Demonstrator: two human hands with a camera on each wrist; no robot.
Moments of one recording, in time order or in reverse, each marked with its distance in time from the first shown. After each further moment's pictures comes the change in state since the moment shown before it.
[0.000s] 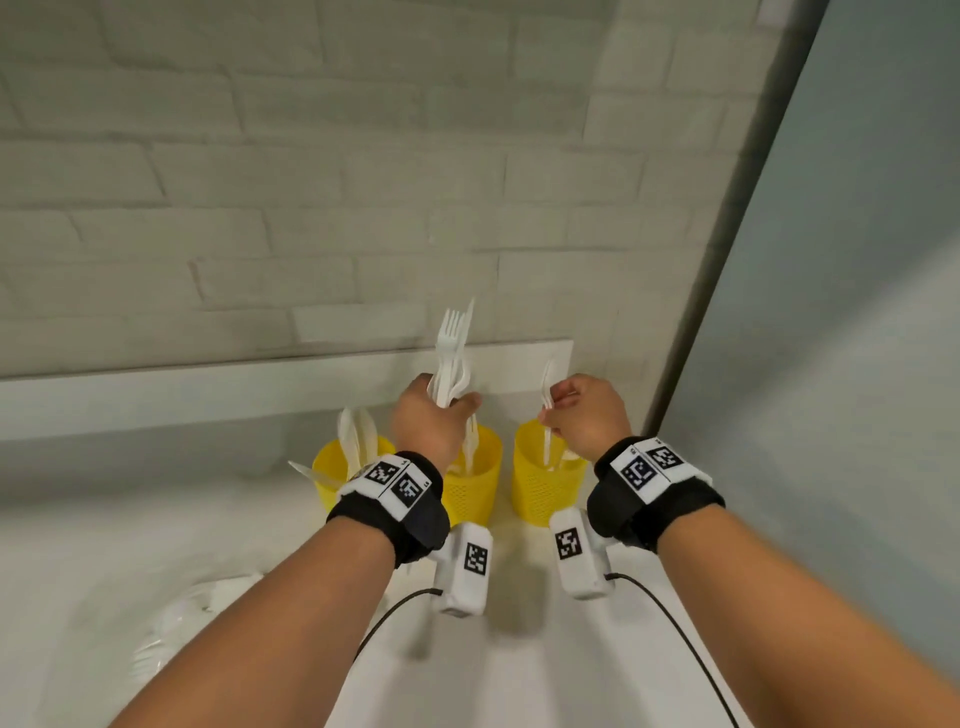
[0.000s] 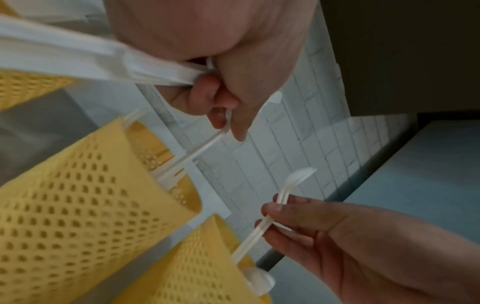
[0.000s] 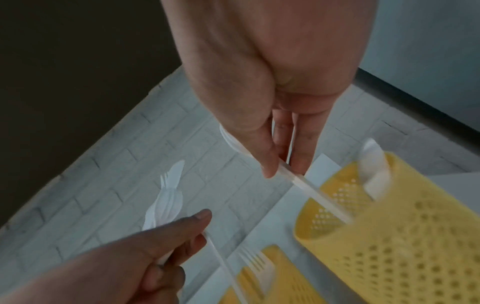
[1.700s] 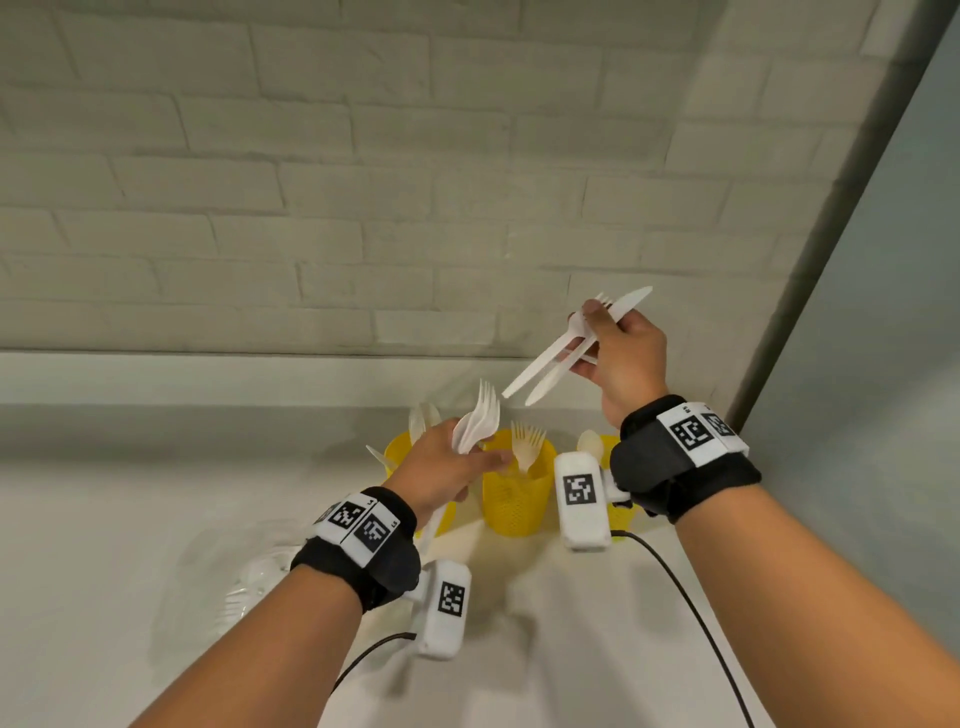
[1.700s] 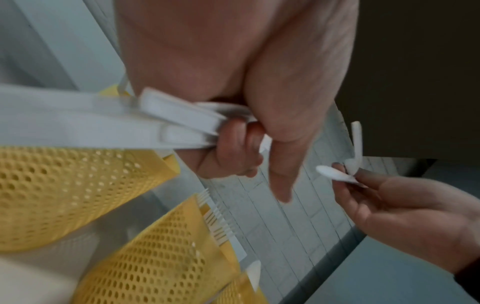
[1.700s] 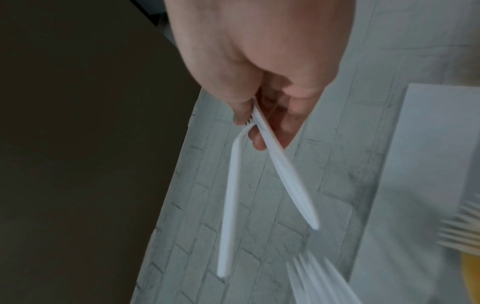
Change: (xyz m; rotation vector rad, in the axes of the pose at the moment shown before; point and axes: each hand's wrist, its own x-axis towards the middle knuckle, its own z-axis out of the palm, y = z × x) left_hand -0.043 -0.005 -0.078 -0.134 -0.394 -0.149; right_hand -0.018 -0.090 0.012 0.759 0.010 -0.136
